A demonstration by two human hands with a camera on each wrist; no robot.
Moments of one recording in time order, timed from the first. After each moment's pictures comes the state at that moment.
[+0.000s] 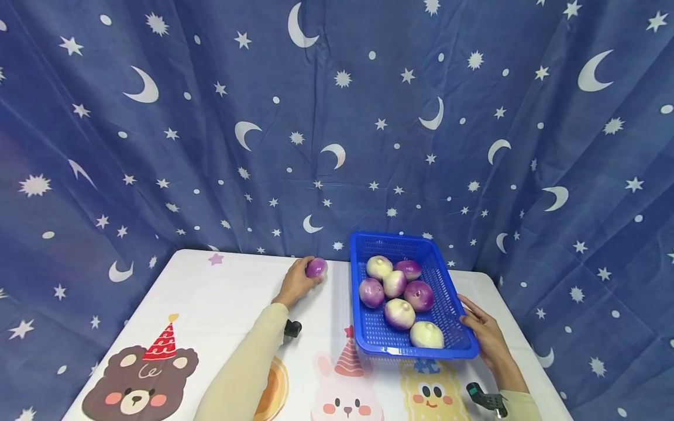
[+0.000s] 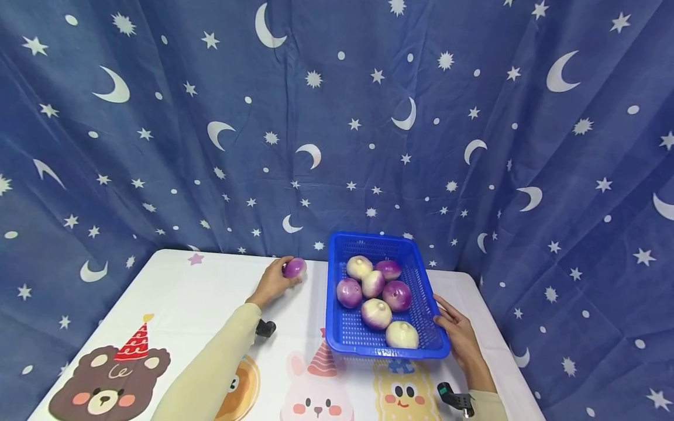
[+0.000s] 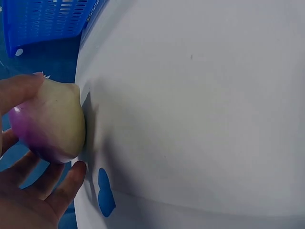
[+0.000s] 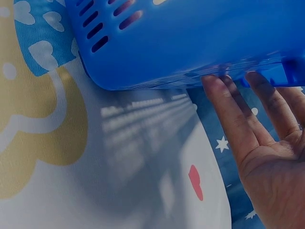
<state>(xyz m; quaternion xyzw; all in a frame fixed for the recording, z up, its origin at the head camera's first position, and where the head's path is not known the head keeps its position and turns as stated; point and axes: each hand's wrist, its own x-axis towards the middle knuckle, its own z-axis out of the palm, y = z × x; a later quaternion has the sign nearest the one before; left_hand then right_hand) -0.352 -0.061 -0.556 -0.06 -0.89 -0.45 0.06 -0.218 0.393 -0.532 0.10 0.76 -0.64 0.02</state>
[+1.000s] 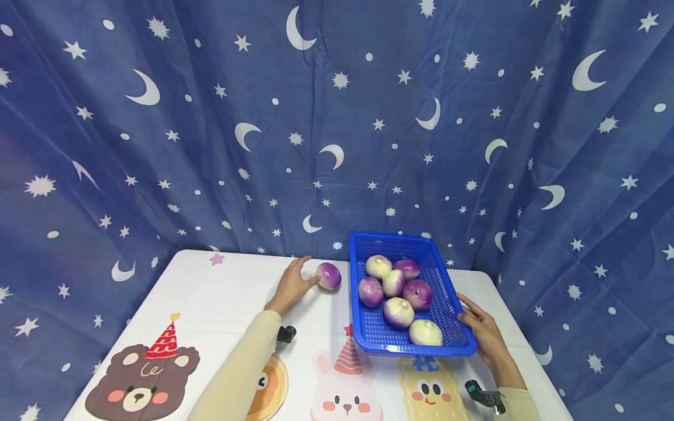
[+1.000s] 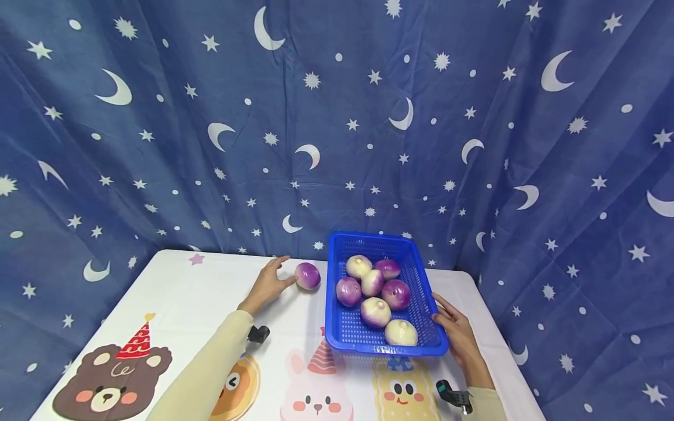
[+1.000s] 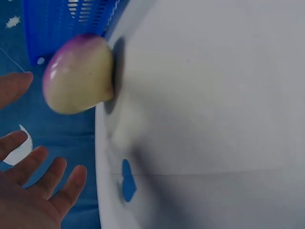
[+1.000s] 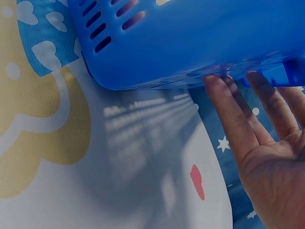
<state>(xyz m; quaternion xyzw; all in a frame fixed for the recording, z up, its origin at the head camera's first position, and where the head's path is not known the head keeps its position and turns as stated) -0.332 -0.073 -0.542 -0.08 -0.89 -0.45 0.06 -0.220 0.393 -0.533 0.10 0.76 -0.64 0.03</state>
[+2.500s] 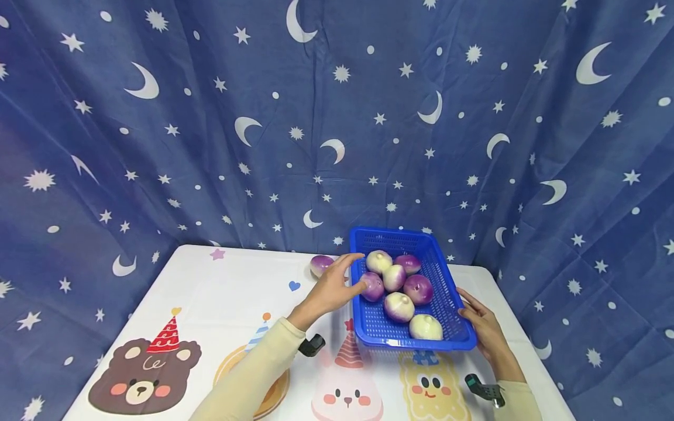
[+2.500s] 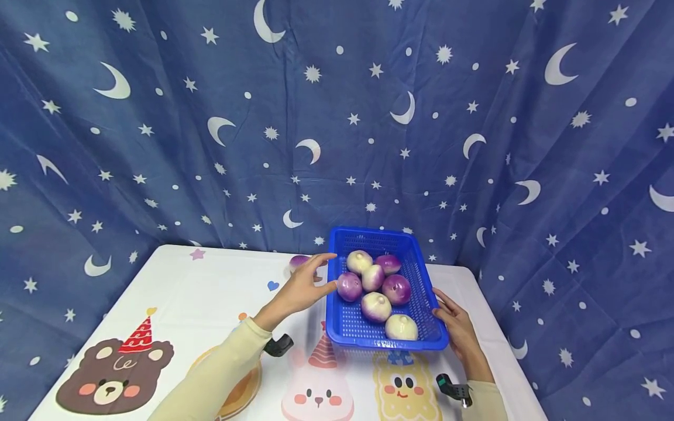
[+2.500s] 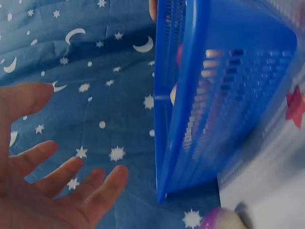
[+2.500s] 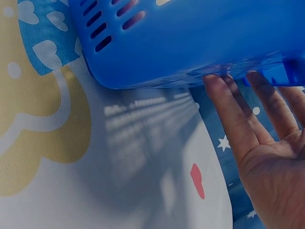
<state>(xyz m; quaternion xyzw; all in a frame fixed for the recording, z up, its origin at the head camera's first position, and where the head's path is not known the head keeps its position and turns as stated) -0.252 0.000 -0.443 -0.25 -0.84 -0.48 0.05 -0.220 0.394 -0.532 0.11 0.75 -0.65 0.04</state>
